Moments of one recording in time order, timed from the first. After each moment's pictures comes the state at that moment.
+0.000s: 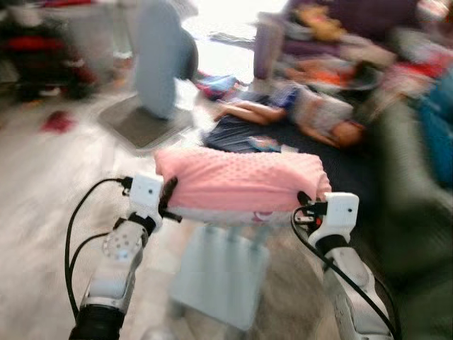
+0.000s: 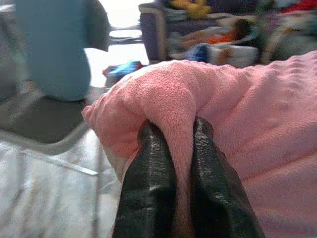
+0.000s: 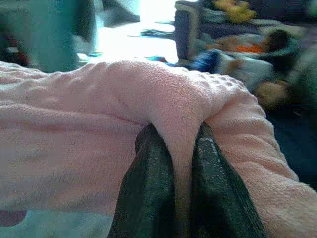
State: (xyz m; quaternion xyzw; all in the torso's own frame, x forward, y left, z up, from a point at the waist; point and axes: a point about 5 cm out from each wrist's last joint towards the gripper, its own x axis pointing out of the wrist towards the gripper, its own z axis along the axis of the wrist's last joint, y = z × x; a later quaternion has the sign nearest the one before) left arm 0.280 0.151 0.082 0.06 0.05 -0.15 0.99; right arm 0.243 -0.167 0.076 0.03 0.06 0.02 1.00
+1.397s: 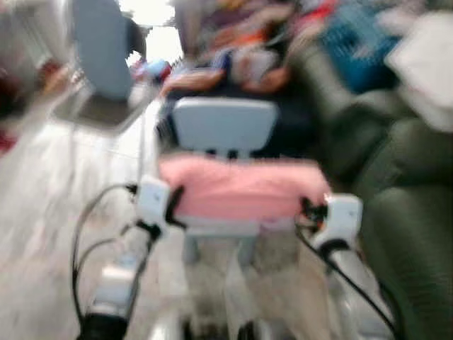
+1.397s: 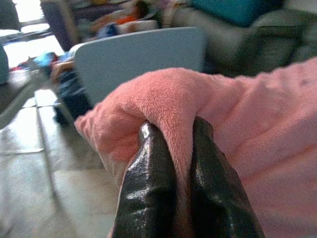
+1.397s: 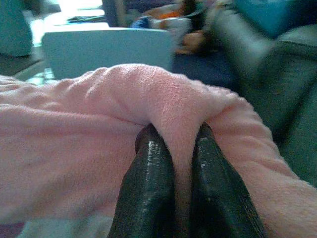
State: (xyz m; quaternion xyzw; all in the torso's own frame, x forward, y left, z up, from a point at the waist) left arm 0.273 0.141 0.077 0.06 0.07 -0.17 0.98; right arm 0.241 -0.172 0.071 0.03 0.08 0.01 1.00
